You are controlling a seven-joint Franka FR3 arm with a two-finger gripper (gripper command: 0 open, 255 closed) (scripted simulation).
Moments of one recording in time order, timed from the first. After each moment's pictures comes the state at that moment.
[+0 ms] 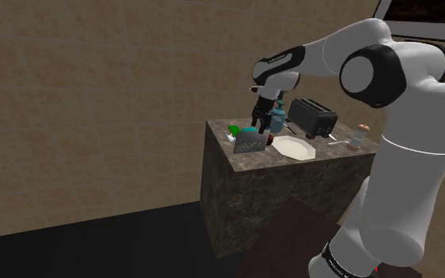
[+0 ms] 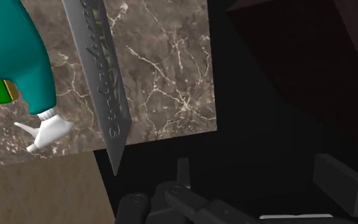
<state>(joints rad) 0.12 0.19 -0.69 -1.93 0.30 1.97 -1.62</state>
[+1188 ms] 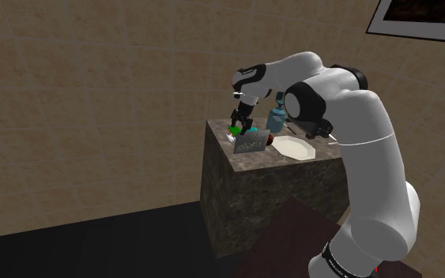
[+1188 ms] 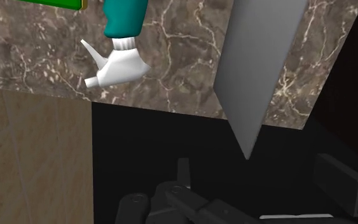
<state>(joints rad) -0.10 0.65 -0.53 -1.46 0.58 1.91 -2.00</state>
